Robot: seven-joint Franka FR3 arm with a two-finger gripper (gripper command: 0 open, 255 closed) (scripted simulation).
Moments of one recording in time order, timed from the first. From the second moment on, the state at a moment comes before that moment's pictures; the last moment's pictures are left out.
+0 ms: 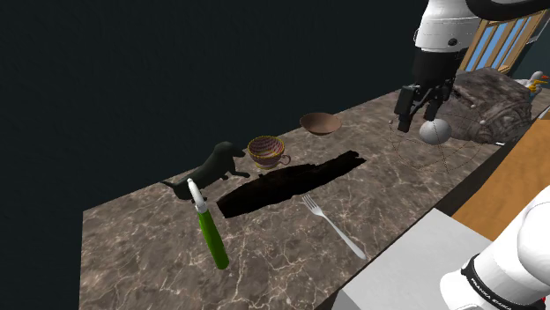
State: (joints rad) arm -0.01 -0.76 0.03 -2.36 0.03 1.52 0.17
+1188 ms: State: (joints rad) arm 0.02 -0.21 0.19 -2.13 0.02 1.87 0.35
